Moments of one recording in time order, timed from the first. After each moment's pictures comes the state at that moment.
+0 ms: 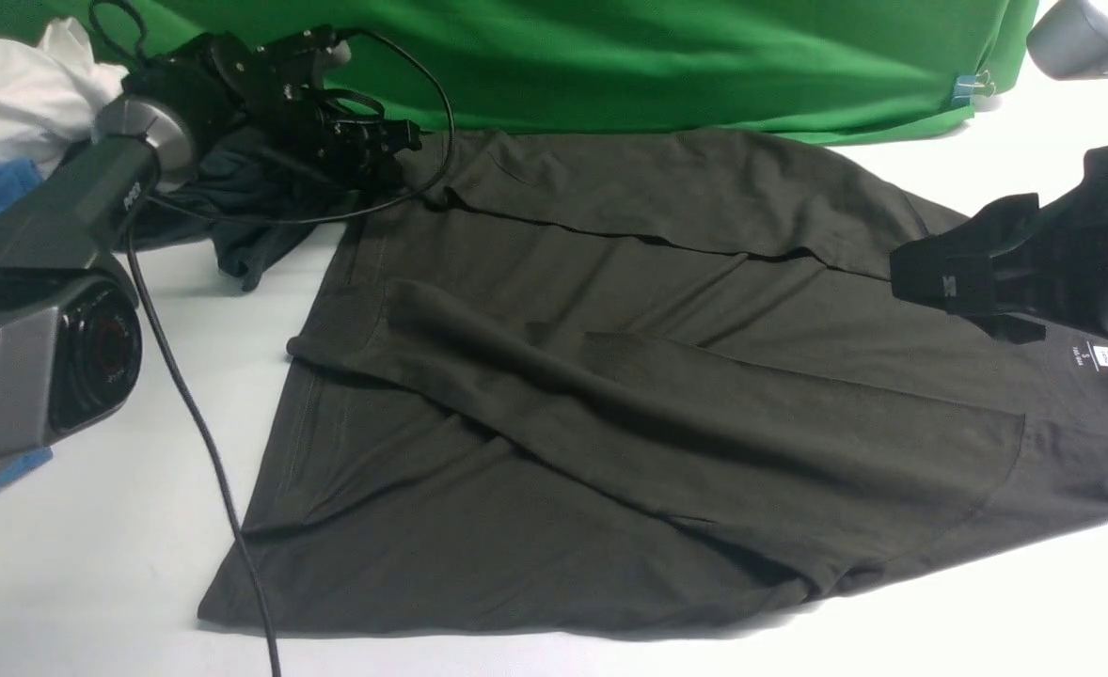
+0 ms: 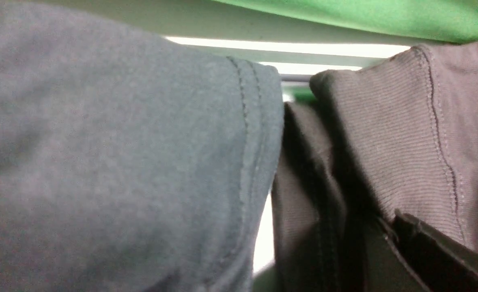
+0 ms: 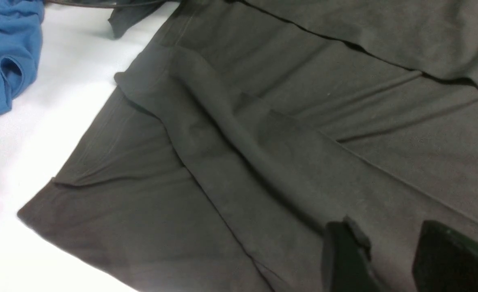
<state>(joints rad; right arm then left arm) 0.39 1.11 -0.95 0.28 0.64 -0.06 0.02 2.61 -2.35 -0.52 0.76 0.27</state>
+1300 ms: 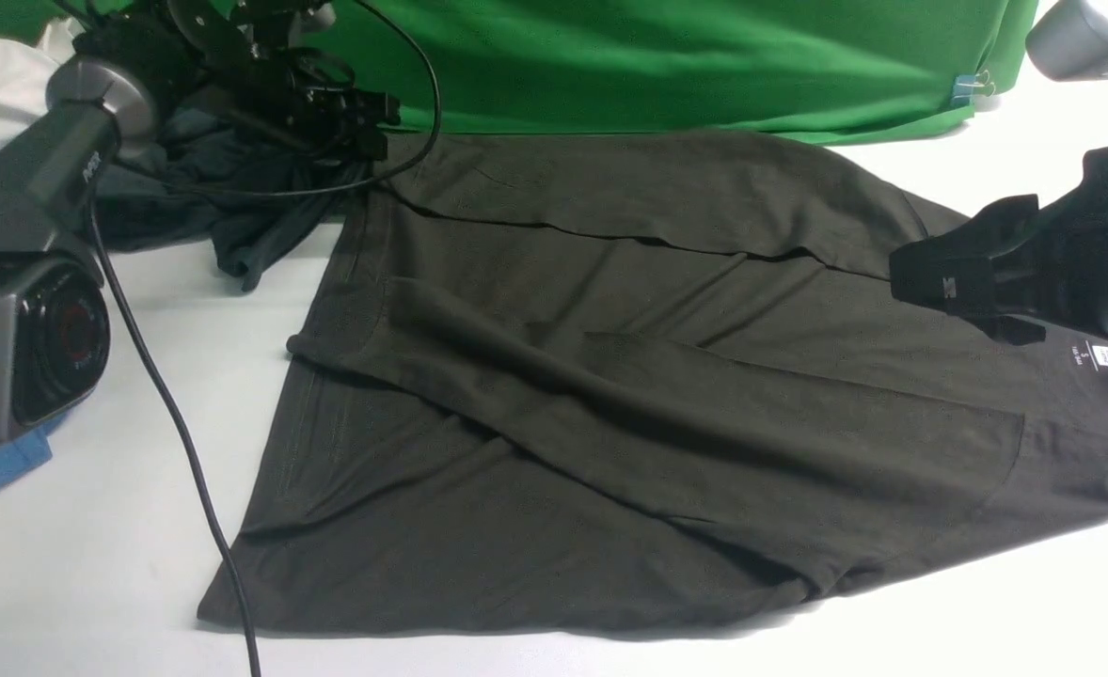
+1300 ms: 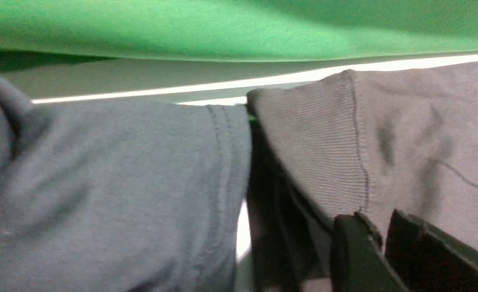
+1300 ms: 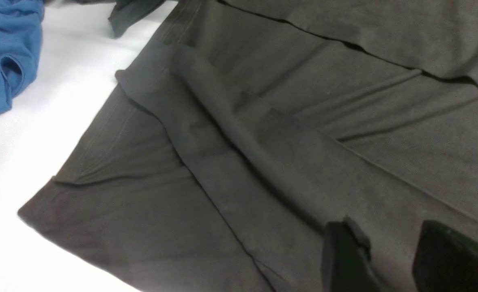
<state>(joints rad) 0.39 1.11 -0.95 0.28 0.64 -0.06 0.04 2.55 -2.36 -0.50 0.84 0.35</state>
